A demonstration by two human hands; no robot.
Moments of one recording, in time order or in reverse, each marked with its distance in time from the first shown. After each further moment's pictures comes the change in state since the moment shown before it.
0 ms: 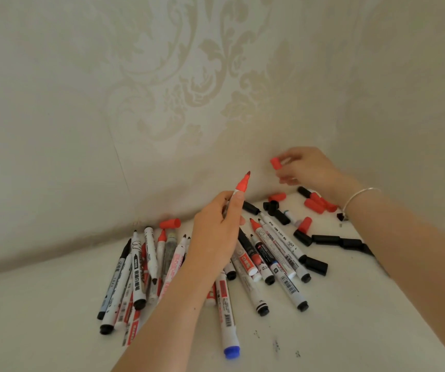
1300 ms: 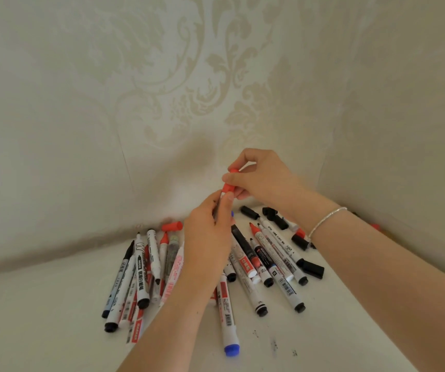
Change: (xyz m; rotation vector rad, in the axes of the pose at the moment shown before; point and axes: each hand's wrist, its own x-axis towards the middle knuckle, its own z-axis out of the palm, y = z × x) left_hand -0.008 0.001 -0.006 -0.122 0.194 0.061; right_hand -0.049 -0.053 0.054 0.066 -0.089 -0.172
